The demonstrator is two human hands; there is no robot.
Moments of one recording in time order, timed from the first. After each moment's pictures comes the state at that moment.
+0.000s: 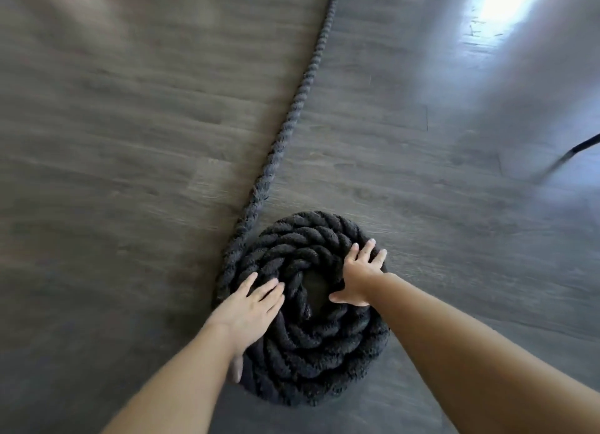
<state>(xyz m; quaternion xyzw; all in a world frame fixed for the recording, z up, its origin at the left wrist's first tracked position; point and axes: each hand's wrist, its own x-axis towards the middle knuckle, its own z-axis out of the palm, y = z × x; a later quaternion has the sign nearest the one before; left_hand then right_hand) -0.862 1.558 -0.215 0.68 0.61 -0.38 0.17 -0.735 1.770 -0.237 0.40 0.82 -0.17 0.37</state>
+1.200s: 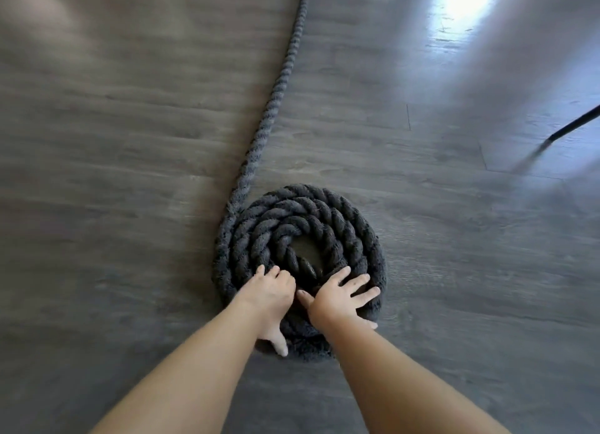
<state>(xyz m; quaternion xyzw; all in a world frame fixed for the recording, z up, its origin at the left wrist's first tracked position) -0.876 1.638 -0.209 0.66 0.67 -0.25 0.21 -0.770 1.709 -0.238 0.65 0.65 -0.33 0.21</state>
